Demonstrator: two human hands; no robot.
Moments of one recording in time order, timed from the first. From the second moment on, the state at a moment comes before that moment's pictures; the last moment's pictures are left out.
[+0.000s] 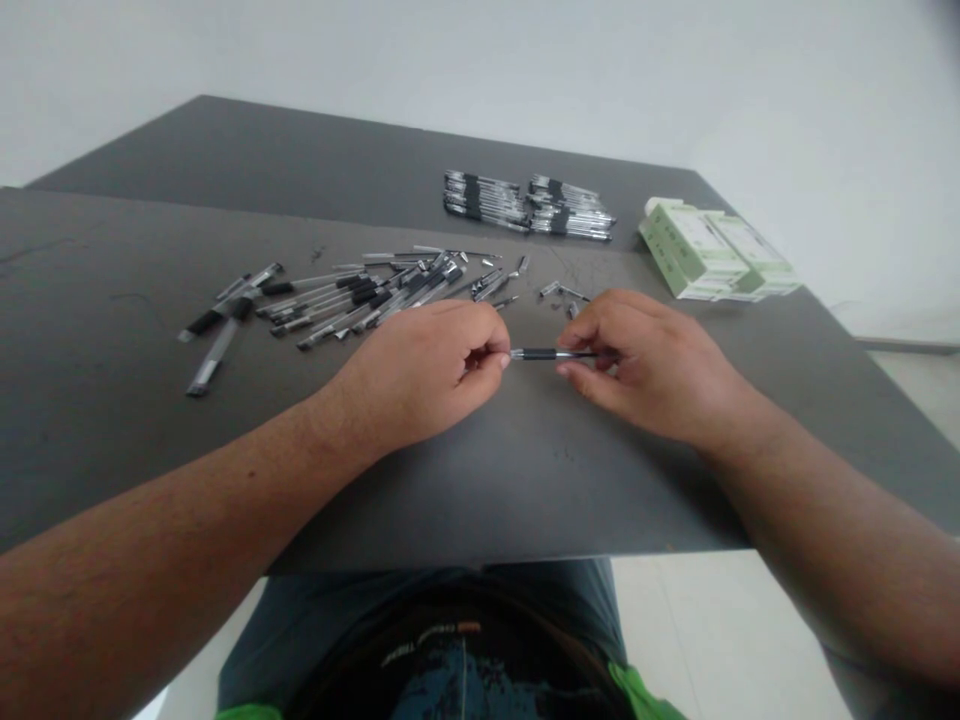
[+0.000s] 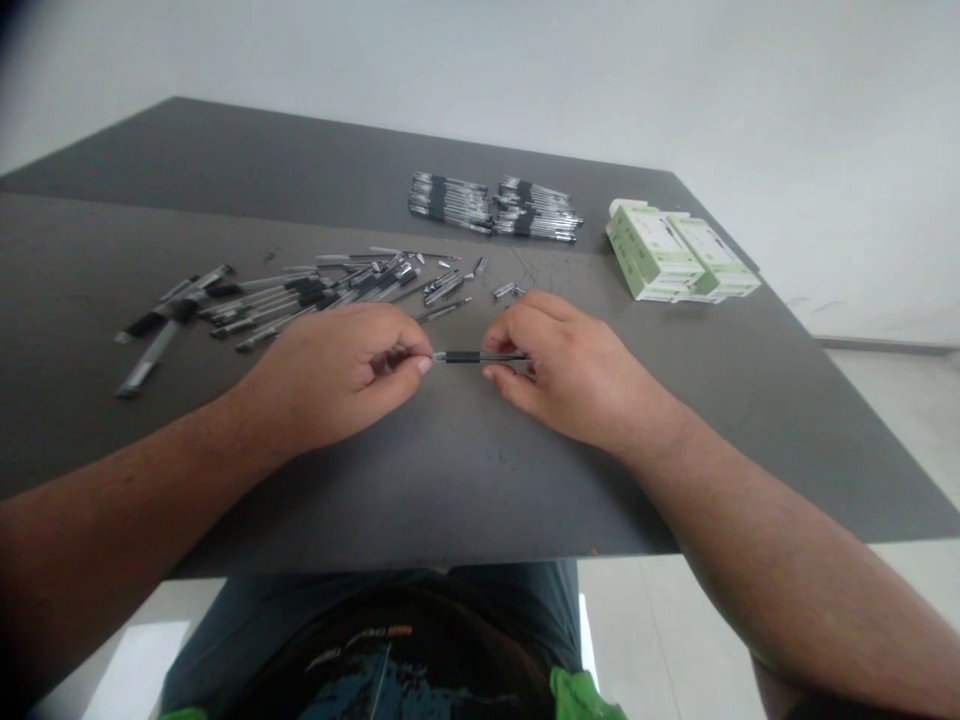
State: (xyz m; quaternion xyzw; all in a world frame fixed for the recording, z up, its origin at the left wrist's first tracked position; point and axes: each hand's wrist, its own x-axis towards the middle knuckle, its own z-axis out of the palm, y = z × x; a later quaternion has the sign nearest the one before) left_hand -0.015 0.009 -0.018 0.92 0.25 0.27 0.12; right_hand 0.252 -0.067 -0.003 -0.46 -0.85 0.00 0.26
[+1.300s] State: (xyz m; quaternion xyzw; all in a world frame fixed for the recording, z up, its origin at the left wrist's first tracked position) left_hand -0.019 0.008 -0.016 0.92 0.23 0.28 0.13; right_hand 0.250 -0.068 -0.003 -0.48 -0.84 0.06 0.26
